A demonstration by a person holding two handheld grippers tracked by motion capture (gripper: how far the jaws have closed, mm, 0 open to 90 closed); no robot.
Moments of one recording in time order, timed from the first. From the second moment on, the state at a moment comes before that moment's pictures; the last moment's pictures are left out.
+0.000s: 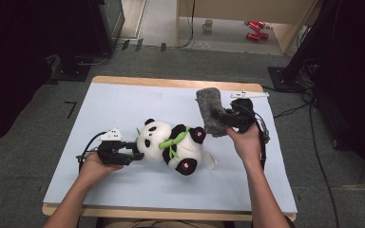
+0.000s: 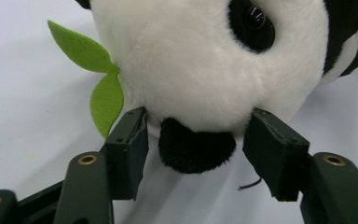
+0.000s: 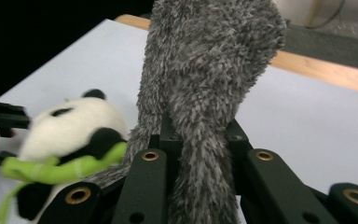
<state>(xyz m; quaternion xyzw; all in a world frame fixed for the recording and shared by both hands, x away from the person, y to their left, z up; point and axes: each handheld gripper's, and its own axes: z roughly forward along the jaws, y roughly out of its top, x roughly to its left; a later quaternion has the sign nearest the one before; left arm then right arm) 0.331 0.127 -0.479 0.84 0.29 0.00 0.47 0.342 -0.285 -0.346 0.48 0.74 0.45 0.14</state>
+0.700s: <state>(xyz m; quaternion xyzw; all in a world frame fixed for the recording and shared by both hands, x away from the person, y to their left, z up) 0.320 0.102 -0.470 0.83 0.33 -0.03 0.46 0.336 -0.190 -0.335 0.37 0.80 0.47 0.08</state>
